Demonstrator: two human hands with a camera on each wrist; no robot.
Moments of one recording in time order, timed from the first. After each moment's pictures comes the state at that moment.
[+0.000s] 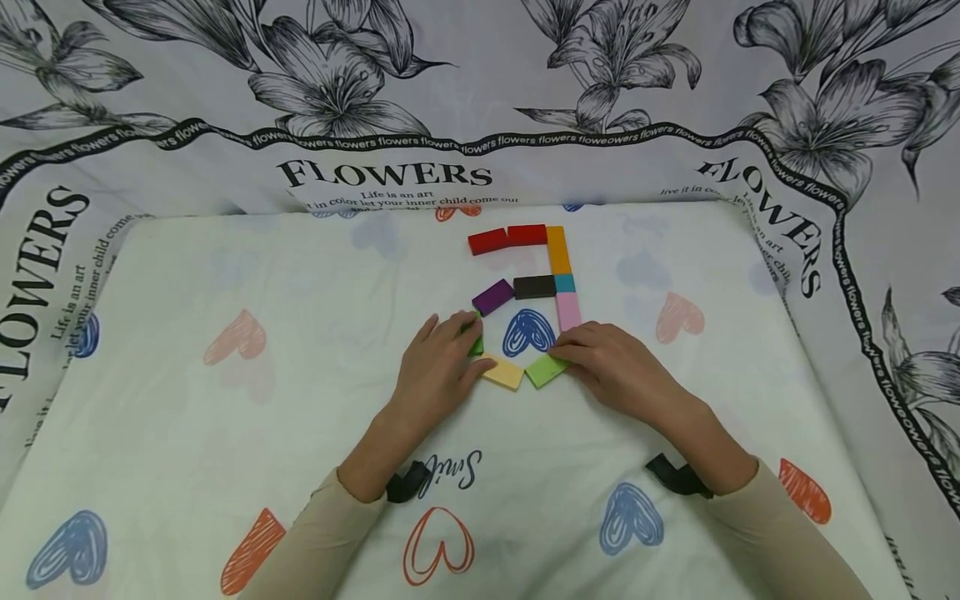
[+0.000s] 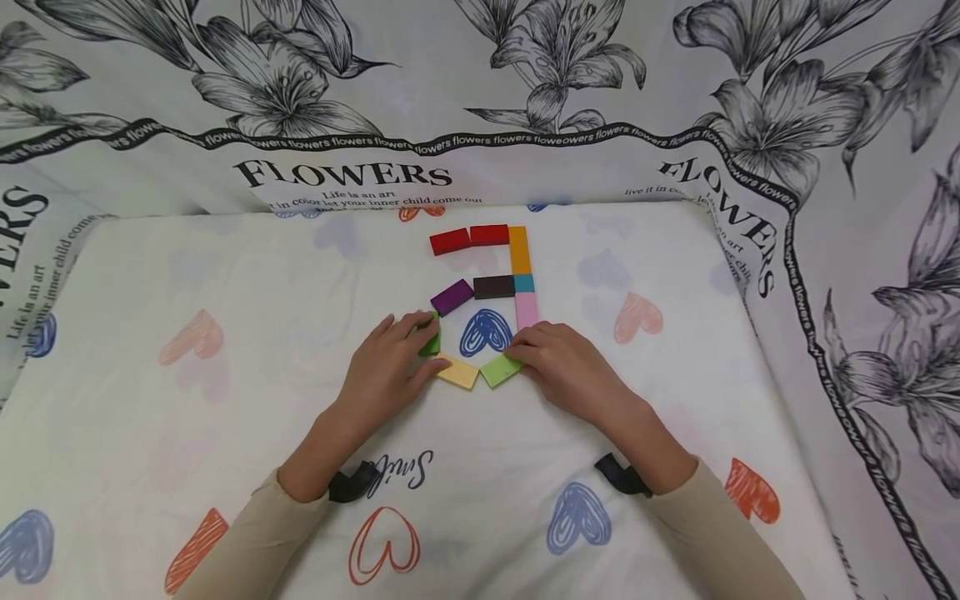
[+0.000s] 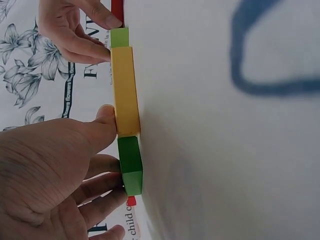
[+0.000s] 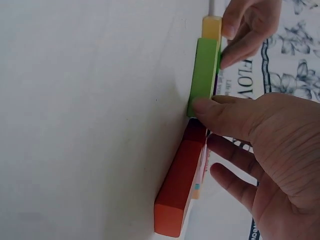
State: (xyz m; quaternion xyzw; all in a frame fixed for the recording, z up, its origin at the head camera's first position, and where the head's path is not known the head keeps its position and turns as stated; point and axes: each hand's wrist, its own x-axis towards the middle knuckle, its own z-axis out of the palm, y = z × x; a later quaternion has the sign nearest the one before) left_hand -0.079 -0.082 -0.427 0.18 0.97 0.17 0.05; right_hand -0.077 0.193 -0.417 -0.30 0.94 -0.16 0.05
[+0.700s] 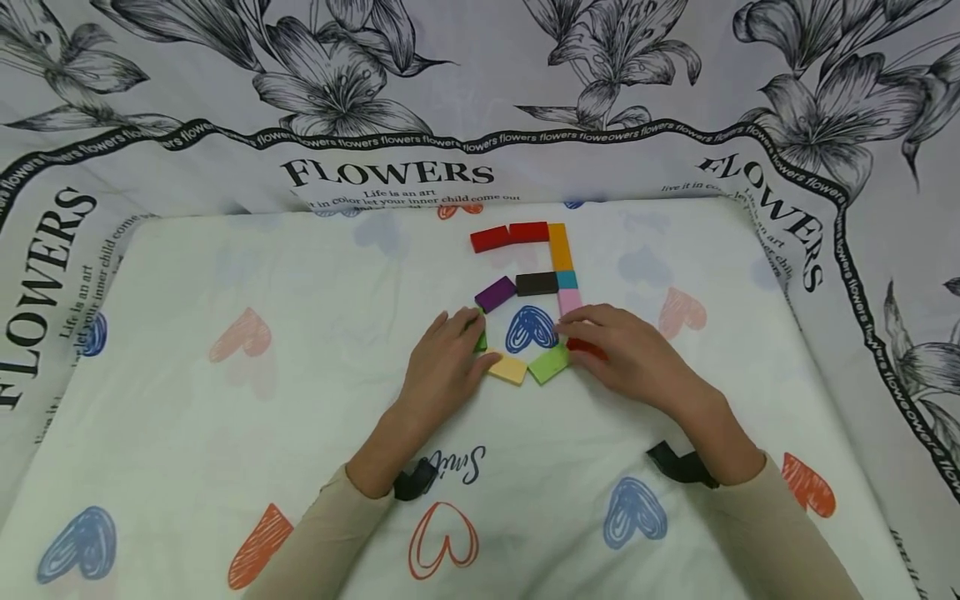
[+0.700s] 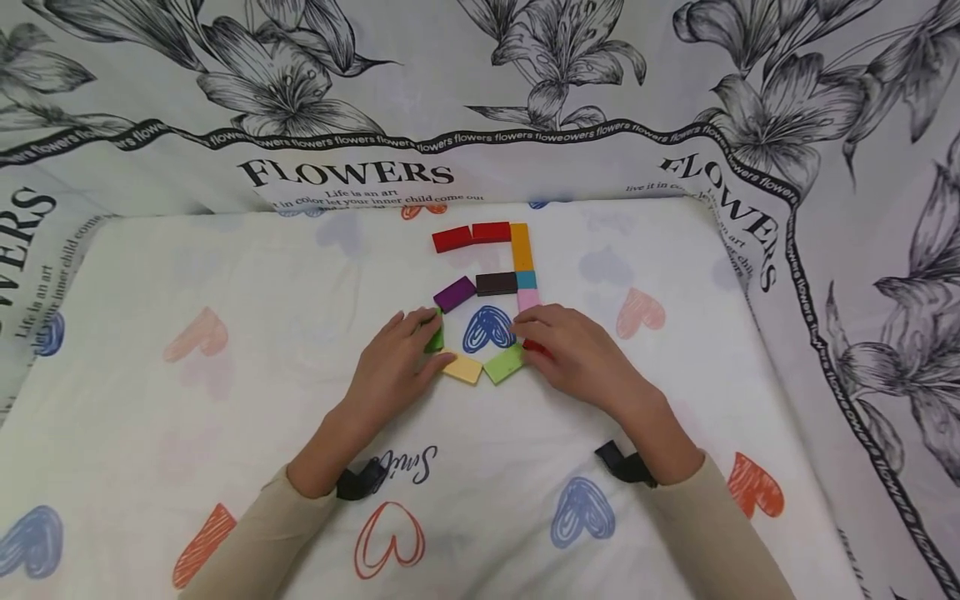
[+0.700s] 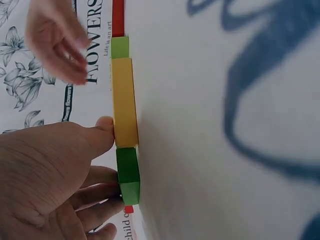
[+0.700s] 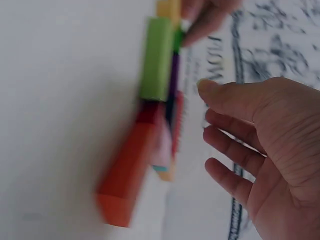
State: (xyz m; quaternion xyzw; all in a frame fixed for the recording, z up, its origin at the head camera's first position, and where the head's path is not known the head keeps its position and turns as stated) left_hand -0.078 -0.079 -0.430 0.18 0.97 0.16 0.03; right_hand -0.085 0.200 -0.400 -0.28 0.94 -0.21 0.05
